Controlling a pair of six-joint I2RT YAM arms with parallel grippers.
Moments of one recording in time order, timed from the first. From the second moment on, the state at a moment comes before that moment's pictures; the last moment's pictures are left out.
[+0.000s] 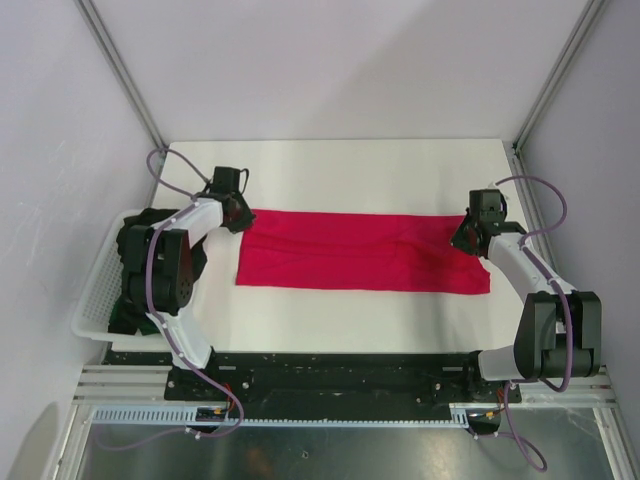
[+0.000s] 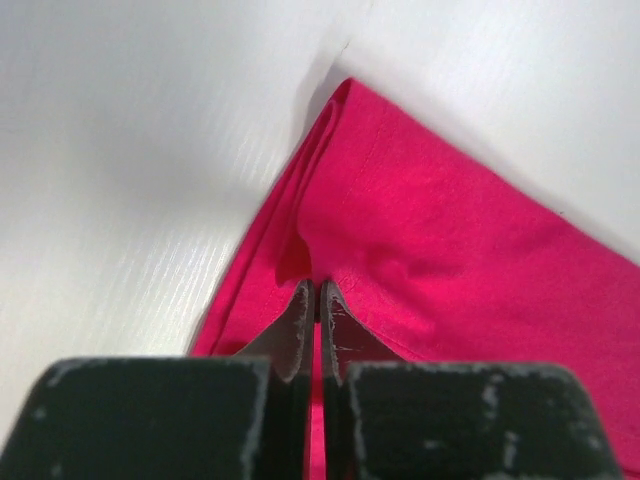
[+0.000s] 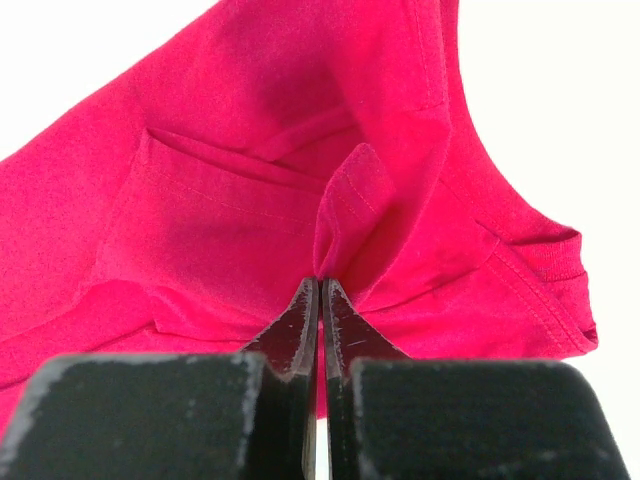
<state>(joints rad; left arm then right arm) -0.11 1.81 1.20 -0.38 -0.07 -0.62 0.03 1.38 0.90 -0.44 0.13 0.55</state>
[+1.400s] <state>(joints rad) -0.11 1.74 1.12 -0.38 -0.10 -0.58 0.02 1.29 0.80 -0.50 0.14 0.55</state>
